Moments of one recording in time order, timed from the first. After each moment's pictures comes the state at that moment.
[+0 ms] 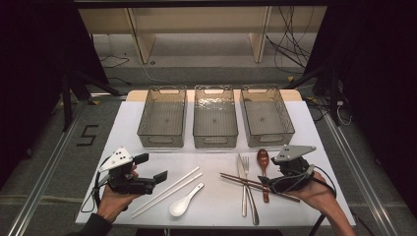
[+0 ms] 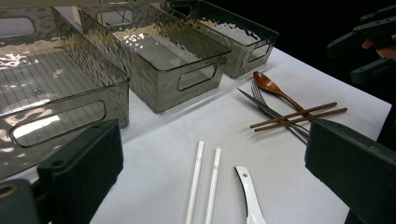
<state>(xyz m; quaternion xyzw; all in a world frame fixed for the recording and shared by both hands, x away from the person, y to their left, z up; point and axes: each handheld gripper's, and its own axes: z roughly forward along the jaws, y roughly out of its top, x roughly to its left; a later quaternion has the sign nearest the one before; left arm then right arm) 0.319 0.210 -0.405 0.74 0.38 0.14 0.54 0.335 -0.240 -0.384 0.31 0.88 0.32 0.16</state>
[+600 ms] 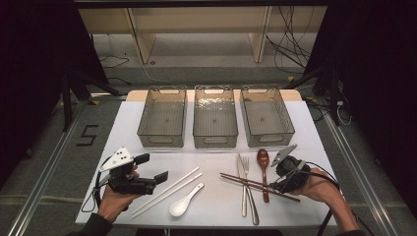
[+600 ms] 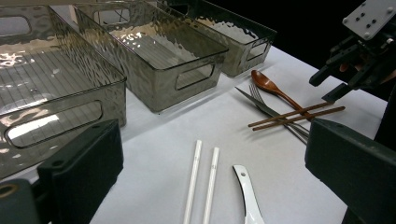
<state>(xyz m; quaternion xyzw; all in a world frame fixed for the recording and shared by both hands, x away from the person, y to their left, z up) 0.319 0.208 -0.405 0.74 0.38 0.13 0.54 0.363 -0.252 -0.423 0.28 0.94 0.15 0.09</state>
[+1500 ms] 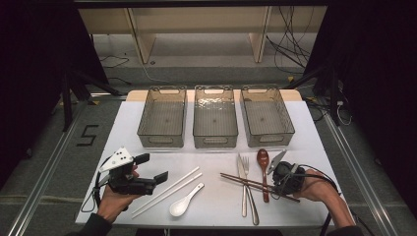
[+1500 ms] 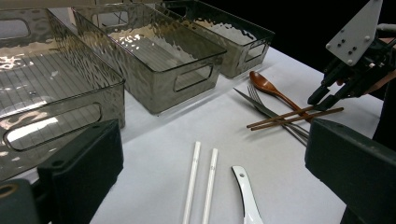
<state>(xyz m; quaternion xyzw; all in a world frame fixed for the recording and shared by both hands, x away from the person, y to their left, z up) 0.318 0.209 -0.404 0.74 0.37 0.14 0.54 0.367 -0.248 -0.445 0.22 0.97 0.09 0.06</state>
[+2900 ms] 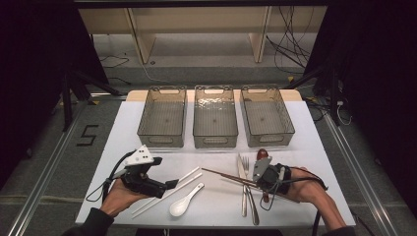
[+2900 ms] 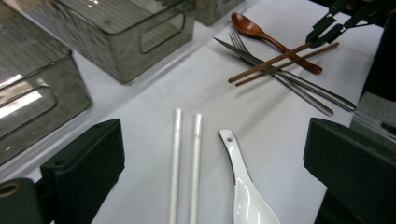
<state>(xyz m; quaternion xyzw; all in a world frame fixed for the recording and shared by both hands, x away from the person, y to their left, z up) 0.332 0.179 -0.402 0.83 0.32 0.10 0.45 0.345 -0.199 -0.415 0.10 0.98 0.13 0.13</state>
